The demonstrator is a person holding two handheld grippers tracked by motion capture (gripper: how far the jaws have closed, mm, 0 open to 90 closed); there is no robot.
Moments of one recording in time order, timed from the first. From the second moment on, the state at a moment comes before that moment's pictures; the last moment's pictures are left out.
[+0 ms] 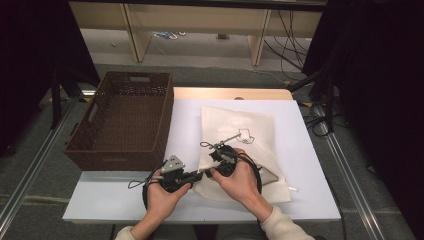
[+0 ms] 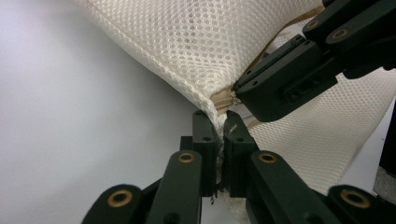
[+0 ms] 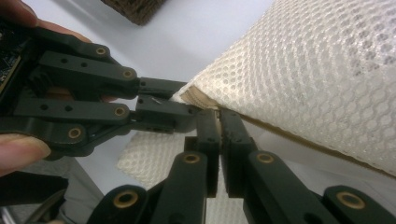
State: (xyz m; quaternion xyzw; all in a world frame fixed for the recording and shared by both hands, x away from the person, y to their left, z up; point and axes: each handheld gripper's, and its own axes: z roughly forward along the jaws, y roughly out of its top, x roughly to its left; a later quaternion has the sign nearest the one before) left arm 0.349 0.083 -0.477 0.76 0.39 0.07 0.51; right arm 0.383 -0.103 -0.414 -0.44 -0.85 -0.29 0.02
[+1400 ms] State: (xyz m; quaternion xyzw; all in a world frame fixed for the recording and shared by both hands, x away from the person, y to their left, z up) left arm 0.349 0.086 -0.476 0.75 0.41 0.07 0.52; right arm 0.387 -0.110 -0.417 -0.43 -0.86 -0.28 0.01
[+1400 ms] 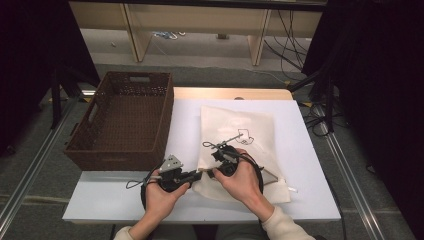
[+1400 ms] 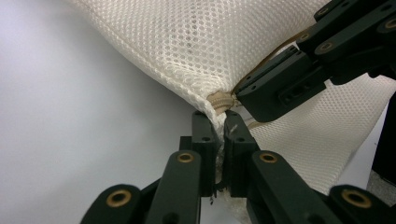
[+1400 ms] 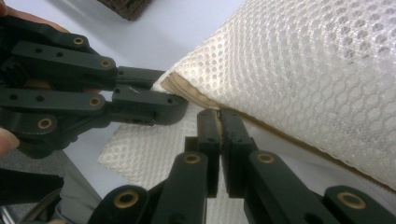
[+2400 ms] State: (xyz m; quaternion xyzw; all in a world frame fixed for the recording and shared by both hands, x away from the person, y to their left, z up) left arm 0.351 0.087 -0.474 0.74 0.41 0.05 0.53; right arm 0.389 -0.115 -0.416 -0.46 -0.85 -0.28 0.01
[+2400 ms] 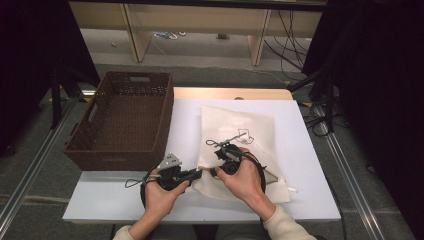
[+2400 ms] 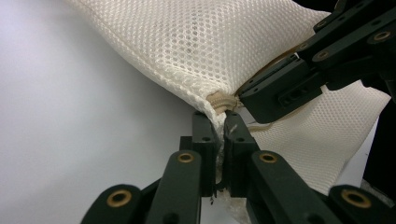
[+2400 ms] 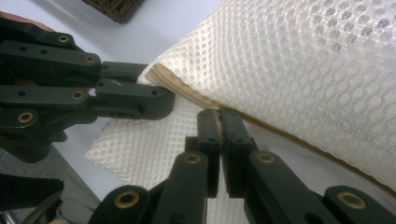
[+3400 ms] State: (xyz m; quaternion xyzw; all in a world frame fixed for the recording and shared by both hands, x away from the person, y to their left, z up) left arm 0.351 0.090 -0.473 0.73 0.42 0.05 0.53; right arm 0.390 -0.120 -0.412 -0.47 -0.84 -0.26 0.01
